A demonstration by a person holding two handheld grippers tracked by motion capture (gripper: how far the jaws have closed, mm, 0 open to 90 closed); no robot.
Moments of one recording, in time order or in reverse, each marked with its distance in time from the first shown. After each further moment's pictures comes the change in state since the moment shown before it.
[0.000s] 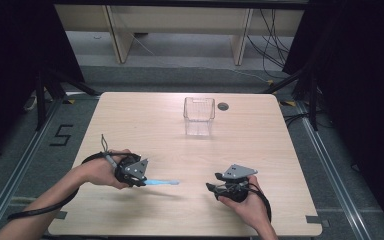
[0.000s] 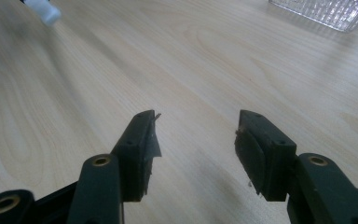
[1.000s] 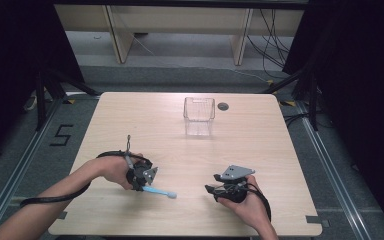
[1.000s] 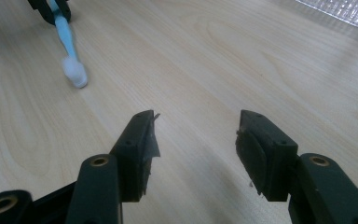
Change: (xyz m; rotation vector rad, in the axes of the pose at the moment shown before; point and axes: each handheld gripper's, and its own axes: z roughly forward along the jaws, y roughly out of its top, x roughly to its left) left arm 0.009 0.013 0.036 0.283 -0.165 0.061; right arm 0.002 0.001 0.002 0.029 0.021 -0.038
